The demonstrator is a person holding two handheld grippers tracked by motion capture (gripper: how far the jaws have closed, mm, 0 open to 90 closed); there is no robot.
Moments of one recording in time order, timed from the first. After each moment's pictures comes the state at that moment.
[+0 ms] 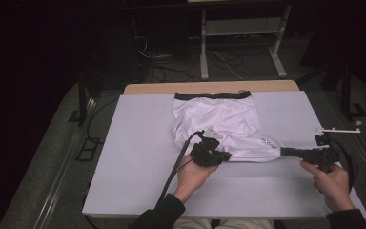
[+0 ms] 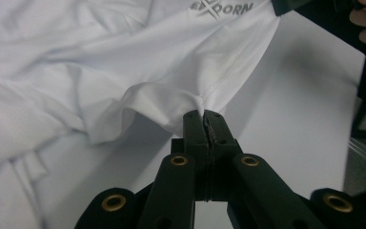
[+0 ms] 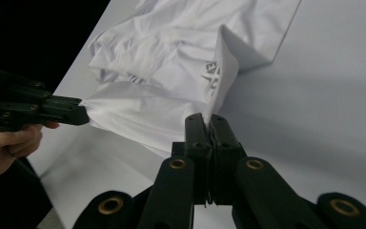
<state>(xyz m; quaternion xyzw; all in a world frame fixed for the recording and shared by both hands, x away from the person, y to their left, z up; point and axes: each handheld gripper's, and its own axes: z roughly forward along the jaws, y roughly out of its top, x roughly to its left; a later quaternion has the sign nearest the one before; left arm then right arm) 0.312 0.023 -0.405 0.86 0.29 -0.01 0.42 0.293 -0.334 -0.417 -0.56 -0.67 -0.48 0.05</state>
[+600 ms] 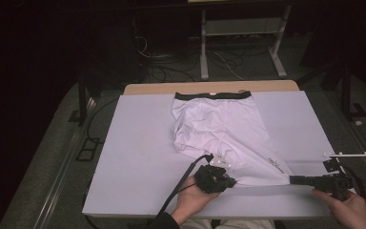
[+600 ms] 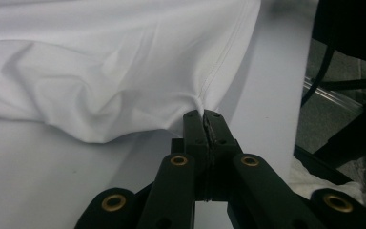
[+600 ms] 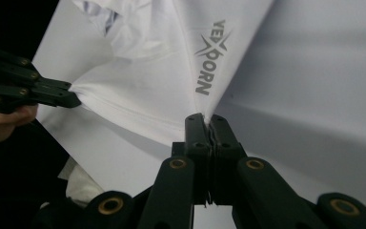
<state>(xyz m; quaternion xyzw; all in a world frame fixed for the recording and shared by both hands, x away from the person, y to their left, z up) 0.263 0.013 -0.429 0.89 0.21 -0.02 0.40 0.238 -0.347 -0.440 -0.58 -0.69 -0.42 0.10</state>
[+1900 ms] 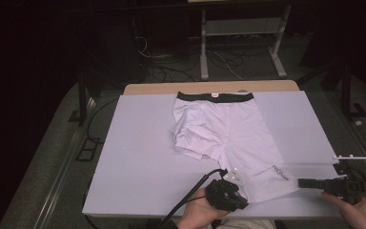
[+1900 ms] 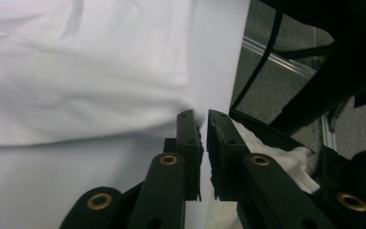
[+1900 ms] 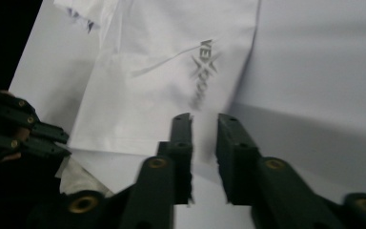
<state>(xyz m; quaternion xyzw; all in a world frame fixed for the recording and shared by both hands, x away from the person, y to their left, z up) 0.234 -0.010 -0.440 0.91 0.16 -0.09 0.37 0.230 -0.367 -0.436 -0.61 -0.68 -0.40 0.10</state>
